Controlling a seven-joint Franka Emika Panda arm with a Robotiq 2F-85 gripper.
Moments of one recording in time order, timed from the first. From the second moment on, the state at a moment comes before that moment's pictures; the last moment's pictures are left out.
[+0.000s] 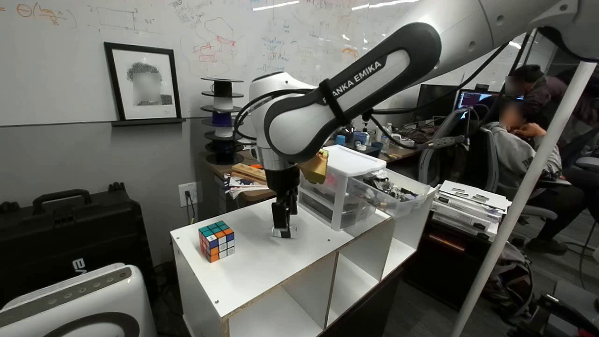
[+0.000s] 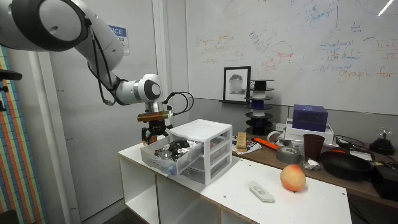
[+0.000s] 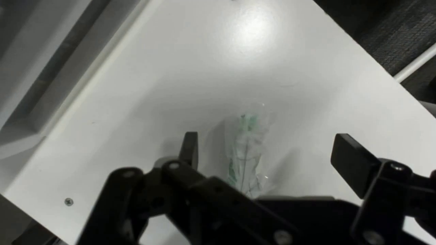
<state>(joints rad) 0.26 0.88 0.12 -1.35 -0.30 2.09 -0.24</state>
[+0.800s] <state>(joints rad) 0.28 0.98 0.08 -1.24 -0.30 2.10 -0.24</state>
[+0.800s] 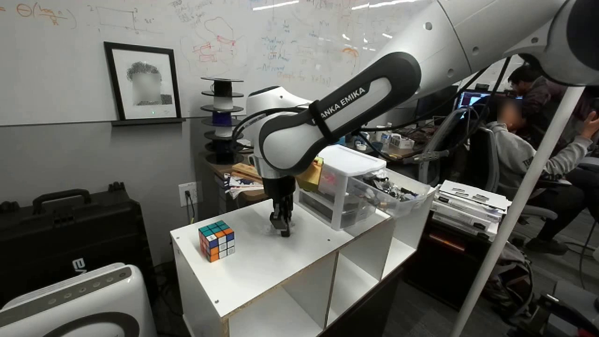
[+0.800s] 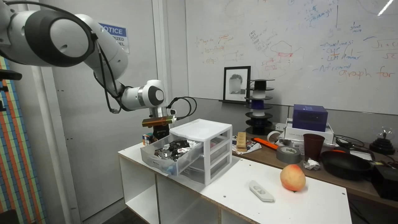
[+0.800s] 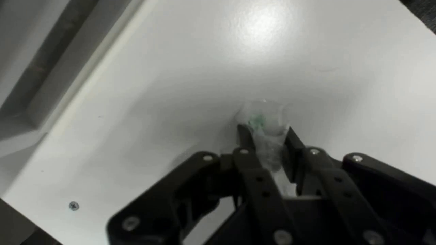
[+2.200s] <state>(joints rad) 0.24 0.54 0.11 -1.28 -0.25 1.63 -0.20</state>
